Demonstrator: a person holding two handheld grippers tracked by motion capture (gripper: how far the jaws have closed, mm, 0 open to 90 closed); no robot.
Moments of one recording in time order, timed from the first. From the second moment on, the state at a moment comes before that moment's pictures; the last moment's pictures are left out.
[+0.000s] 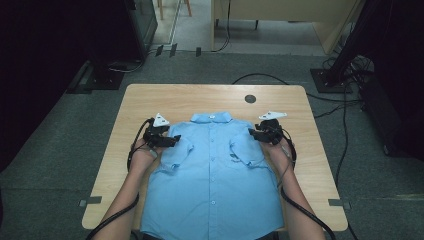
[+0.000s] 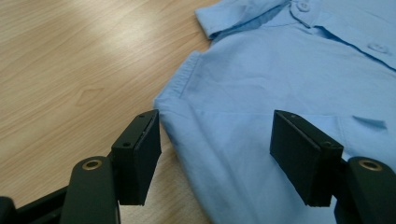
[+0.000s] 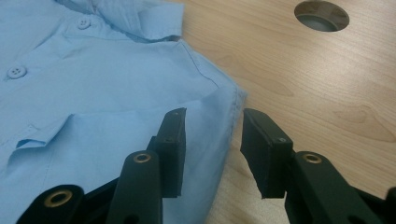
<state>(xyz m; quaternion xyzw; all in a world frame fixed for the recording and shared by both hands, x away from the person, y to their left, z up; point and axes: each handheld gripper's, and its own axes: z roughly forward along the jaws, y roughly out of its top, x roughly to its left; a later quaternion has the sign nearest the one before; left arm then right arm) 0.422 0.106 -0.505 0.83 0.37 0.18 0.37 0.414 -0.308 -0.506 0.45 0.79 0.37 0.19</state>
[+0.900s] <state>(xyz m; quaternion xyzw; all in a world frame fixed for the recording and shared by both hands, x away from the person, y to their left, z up) 0.435 0.113 -0.515 0.82 0.40 0.19 0.36 0.432 -0.288 -0.514 0.48 0.79 0.33 0.20</state>
